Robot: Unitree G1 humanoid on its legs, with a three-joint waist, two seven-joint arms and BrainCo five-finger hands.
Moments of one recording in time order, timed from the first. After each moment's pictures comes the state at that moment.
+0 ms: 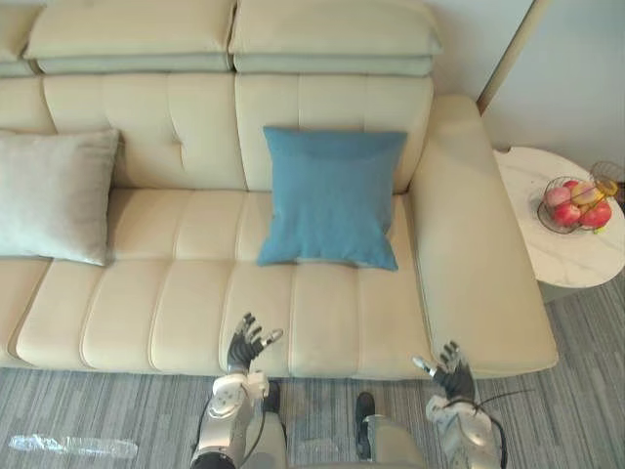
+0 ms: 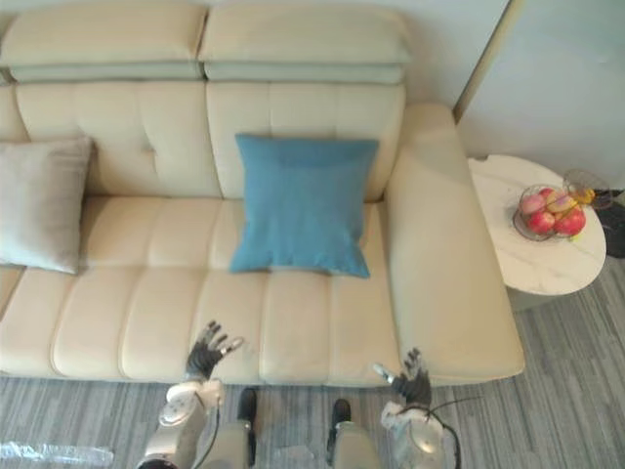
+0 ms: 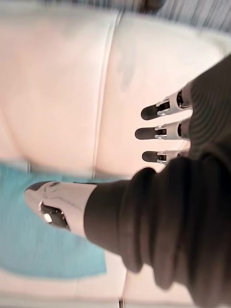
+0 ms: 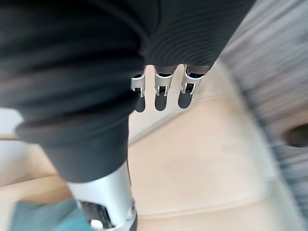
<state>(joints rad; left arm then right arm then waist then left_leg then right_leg) 0.04 0.02 0.03 0.77 -0.13 -0.18 0.06 0.18 -0.02 -0.19 0.68 0.23 -0.18 -0.09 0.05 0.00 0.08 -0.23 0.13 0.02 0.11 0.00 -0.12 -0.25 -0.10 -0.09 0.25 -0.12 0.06</state>
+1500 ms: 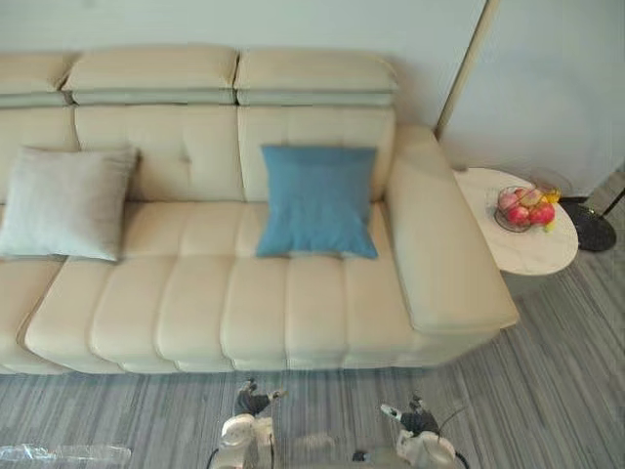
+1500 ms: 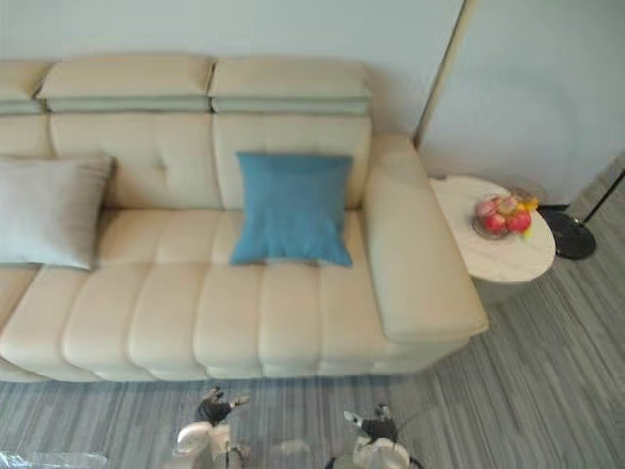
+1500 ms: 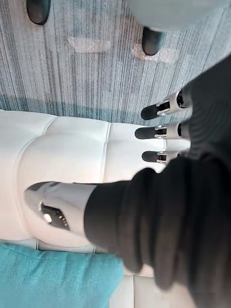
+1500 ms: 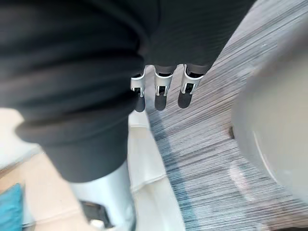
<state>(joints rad) -0.01 -0.05 0.15 1.00 0.02 -0.12 0.11 0.04 0.07 -0.28 1.00 0.08 -0.10 -0.11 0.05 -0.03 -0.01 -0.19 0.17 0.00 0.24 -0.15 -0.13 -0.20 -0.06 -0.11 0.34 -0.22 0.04</state>
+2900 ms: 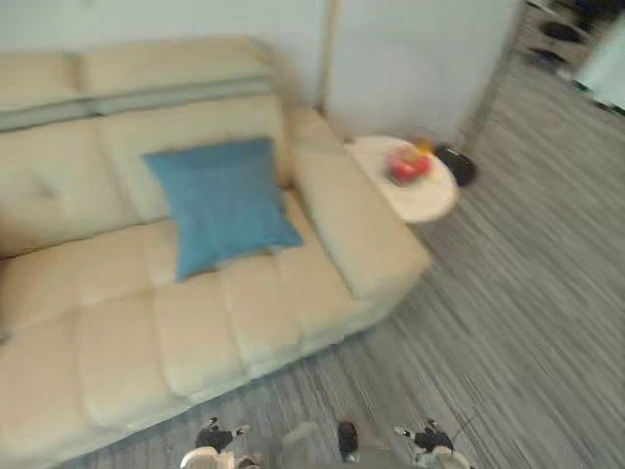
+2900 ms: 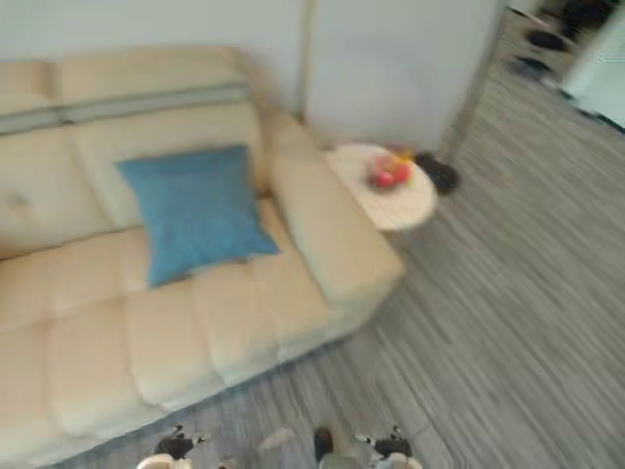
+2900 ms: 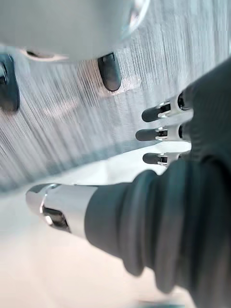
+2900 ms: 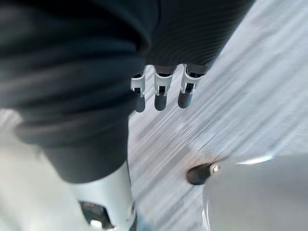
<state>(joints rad) 0.02 0.13 0.18 1.09 0.02 -0.09 0.08 0.03 0.00 -0.30 1.04 0.00 -0.03 -0.13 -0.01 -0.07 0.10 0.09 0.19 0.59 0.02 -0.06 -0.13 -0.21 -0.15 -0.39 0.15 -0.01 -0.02</state>
